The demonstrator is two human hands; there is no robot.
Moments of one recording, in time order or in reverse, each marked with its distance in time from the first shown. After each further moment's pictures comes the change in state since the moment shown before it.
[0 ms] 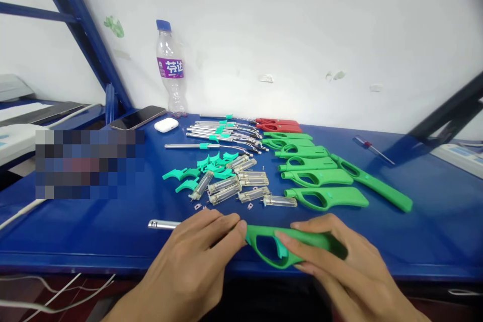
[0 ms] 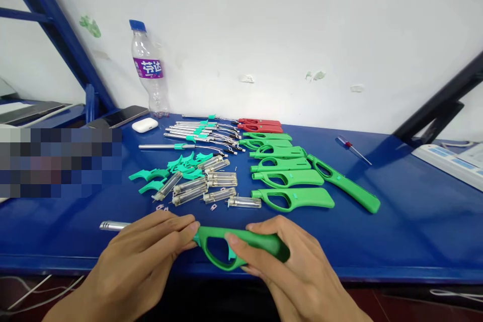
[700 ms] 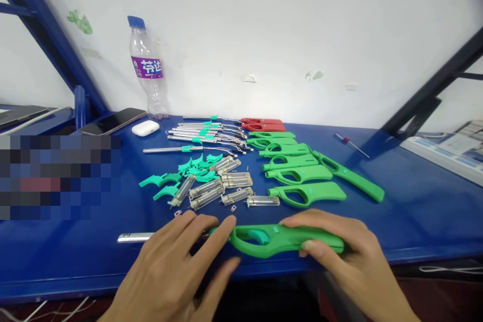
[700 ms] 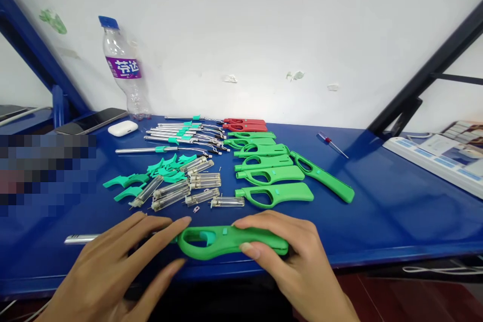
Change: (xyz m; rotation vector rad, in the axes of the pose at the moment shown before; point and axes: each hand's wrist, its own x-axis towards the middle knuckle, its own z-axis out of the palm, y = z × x) left_hand -0.011 0.001 0.003 0.139 -0.130 -0.007; right_hand 0.026 -0.003 -0.014 0.359 0.163 0.356
